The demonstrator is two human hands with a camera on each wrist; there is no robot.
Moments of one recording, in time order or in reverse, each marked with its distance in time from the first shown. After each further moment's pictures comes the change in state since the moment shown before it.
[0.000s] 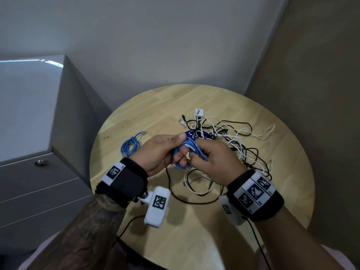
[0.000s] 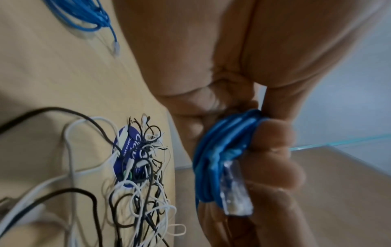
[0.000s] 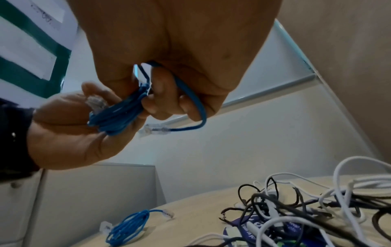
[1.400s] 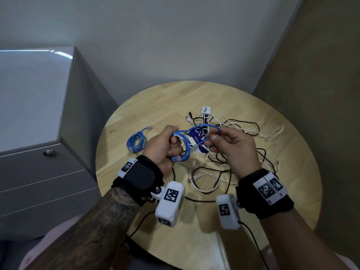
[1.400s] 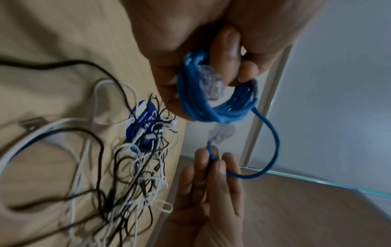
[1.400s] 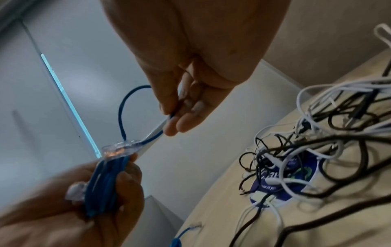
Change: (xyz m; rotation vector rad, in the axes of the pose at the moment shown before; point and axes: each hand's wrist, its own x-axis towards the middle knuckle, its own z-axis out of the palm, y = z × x) left_hand 0.007 -0.007 0.003 -0.400 0.497 -0.100; right_hand 0.008 0.012 0.002 0.705 0.336 0.326
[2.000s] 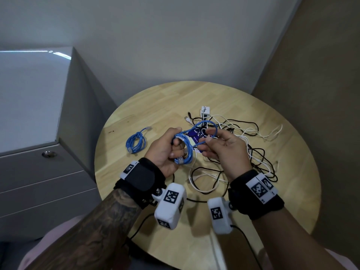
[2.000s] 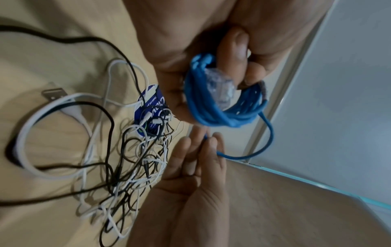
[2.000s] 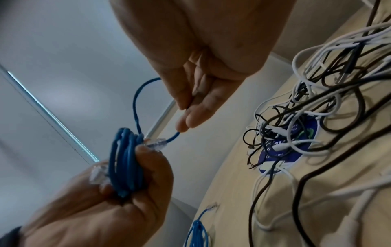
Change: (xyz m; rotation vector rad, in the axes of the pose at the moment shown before) left_hand -0.002 -0.006 0.003 -0.031 -0.074 -0.100; right_hand -0.003 0.003 0.014 0.140 0.021 0.175
